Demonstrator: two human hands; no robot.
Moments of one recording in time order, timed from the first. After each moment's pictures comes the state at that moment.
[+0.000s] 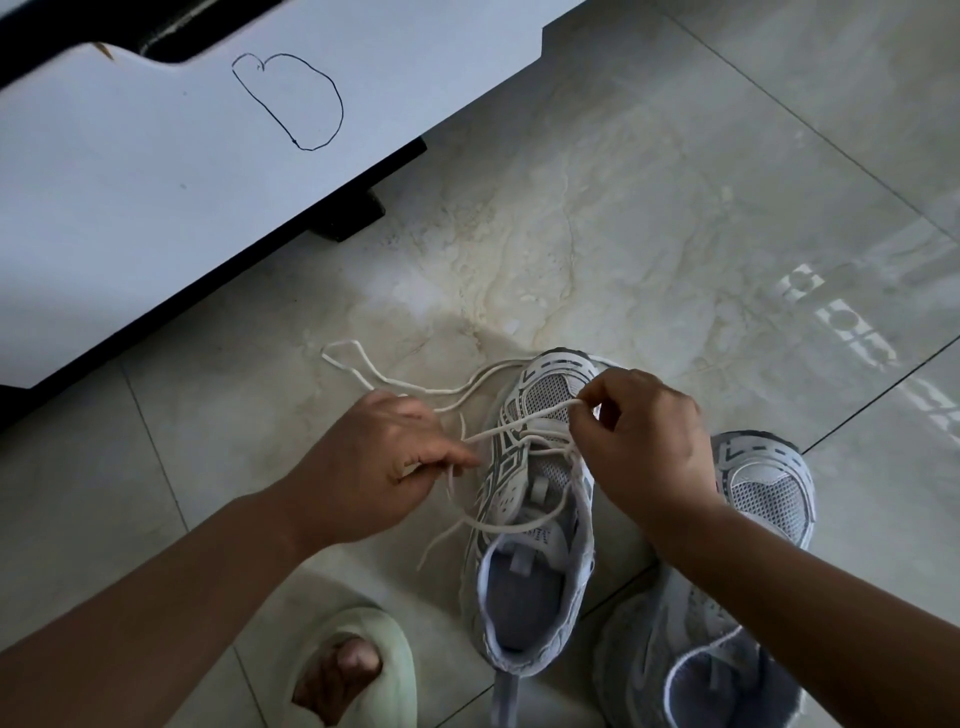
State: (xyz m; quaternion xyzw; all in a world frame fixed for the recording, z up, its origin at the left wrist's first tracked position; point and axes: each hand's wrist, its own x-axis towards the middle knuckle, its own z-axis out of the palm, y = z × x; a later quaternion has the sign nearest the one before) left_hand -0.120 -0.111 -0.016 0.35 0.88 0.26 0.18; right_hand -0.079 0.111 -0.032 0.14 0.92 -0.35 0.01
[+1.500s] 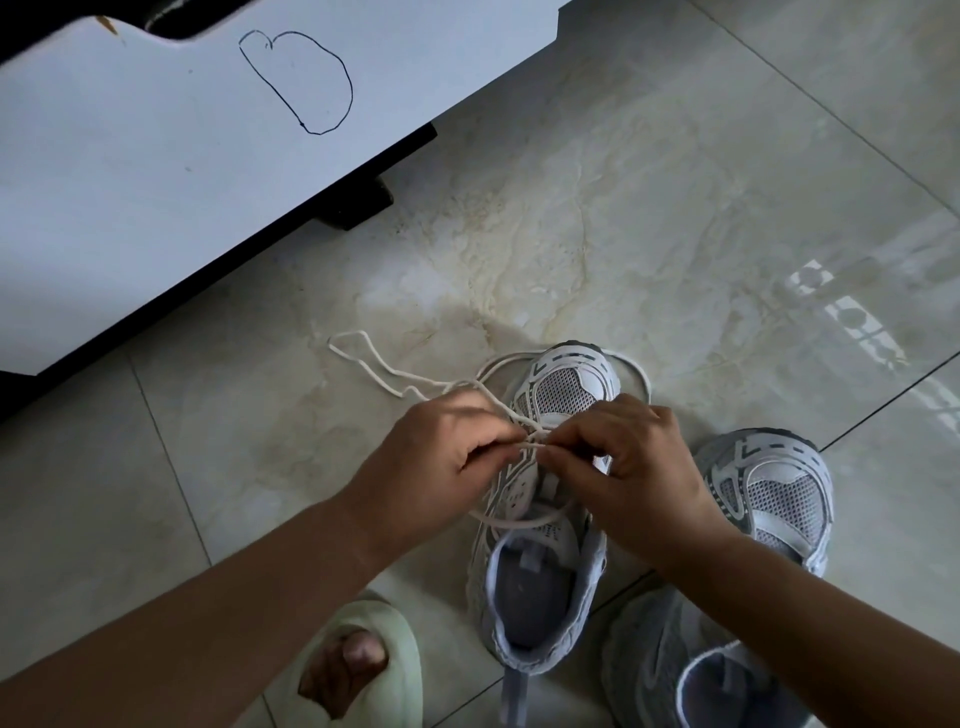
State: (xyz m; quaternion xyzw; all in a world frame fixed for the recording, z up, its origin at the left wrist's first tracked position) left_hand -0.106 -0.074 -0.019 0.27 0.88 0.36 0.14; right_hand -0.065 0.106 -0.039 -0.03 0.90 -0.43 0.03
